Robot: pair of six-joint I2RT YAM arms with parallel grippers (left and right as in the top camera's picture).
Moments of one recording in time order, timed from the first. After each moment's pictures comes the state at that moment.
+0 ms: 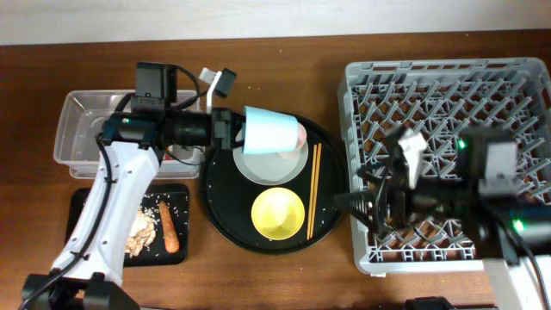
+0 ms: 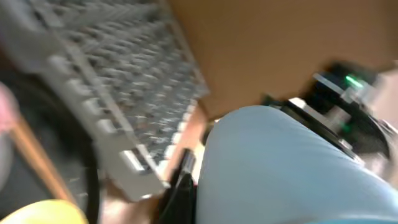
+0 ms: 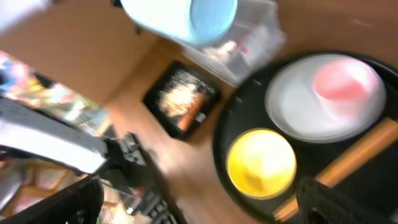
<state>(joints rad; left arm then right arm) -0.14 1.58 1.38 -0.74 1.32 -0.17 0.05 1.03 1.18 -1.03 -1.02 -0.16</state>
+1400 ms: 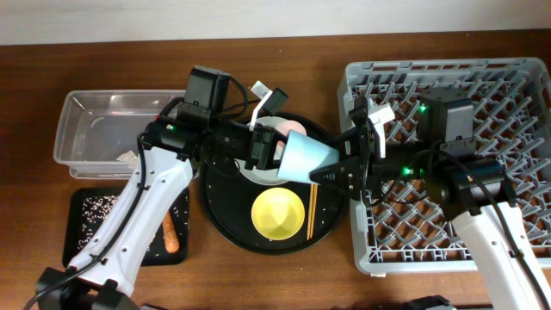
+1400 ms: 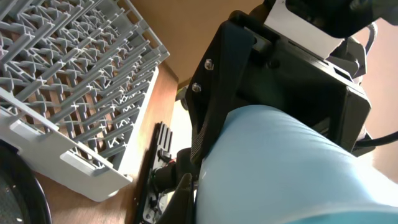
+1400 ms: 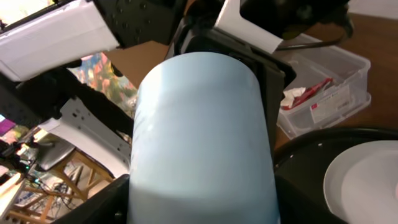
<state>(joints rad) -0.35 1.58 1.38 -0.69 1.35 -0.13 0.17 1.21 1.18 -0.67 -1.24 -0.12</state>
